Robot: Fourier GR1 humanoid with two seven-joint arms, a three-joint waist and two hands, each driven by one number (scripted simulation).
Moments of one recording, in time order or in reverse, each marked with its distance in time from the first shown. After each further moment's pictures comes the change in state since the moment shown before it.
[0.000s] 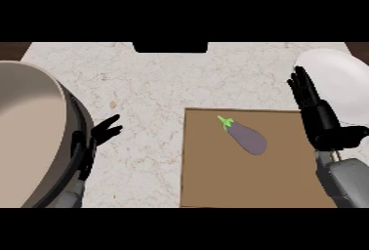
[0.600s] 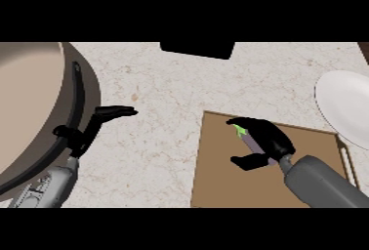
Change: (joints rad) left arm -0.148 0.020 0.068 -0.061 -0.042 -0.354 0.038; right arm -0.191 -0.077 0.539 0.163 0.551 0.078 0.362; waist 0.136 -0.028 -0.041
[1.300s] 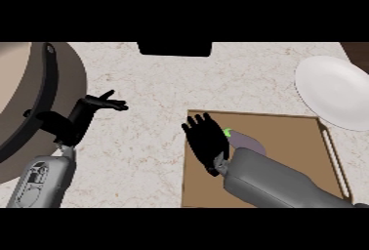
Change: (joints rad) left arm -0.049 -0.098 0.190 0.024 -0.127 -0.046 0.001; right arm -0.315 0.240 0.280 -0.065 0.305 0.393 0.541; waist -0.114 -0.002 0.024
